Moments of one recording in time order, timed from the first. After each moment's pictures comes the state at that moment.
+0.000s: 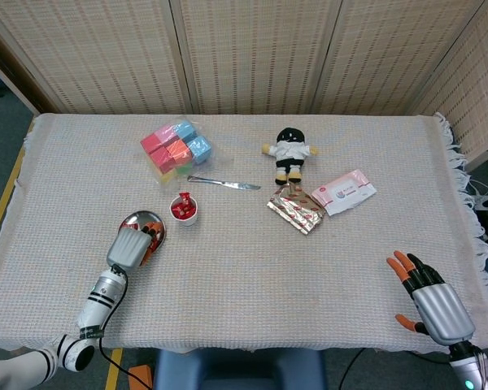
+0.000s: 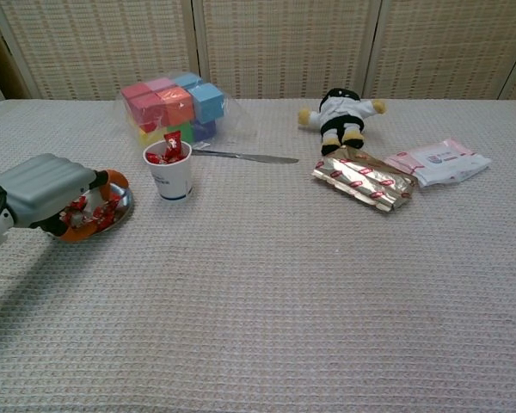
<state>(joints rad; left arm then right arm) -0.60 -1.71 -0.07 -1.05 1.33 1.11 0.40 0.08 -1.08 -0.08 -1.66 -1.69 1.43 -0.10</state>
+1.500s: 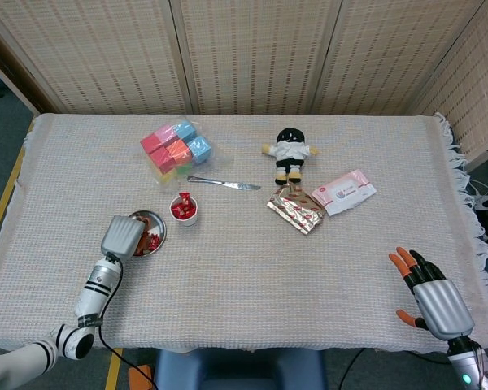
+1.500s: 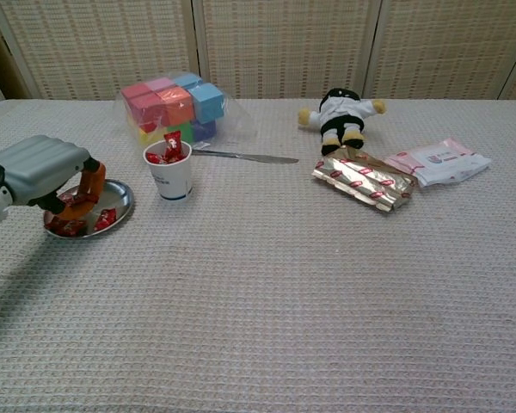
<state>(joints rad) -0.62 -1.69 -0.14 -1.03 1.32 1.08 0.37 0.09 -1.09 -0.06 -1.67 -1.64 1.40 -0.13</state>
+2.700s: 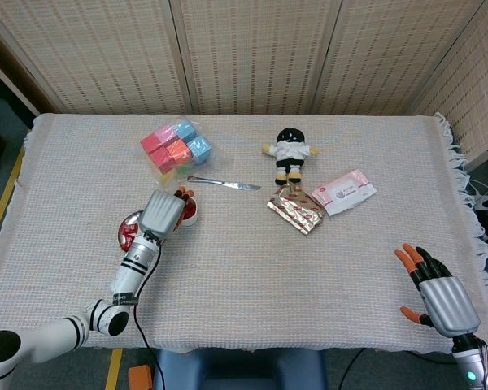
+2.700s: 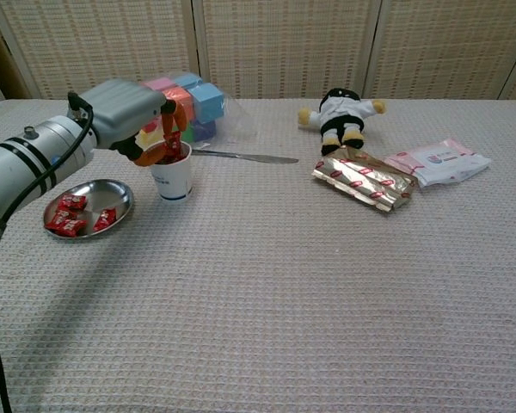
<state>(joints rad) -0.82 -1.73 -0.26 -1.12 1.24 1.05 0.53 0.09 -1.08 -0.05 -1.67 -1.62 1.40 -0.10</state>
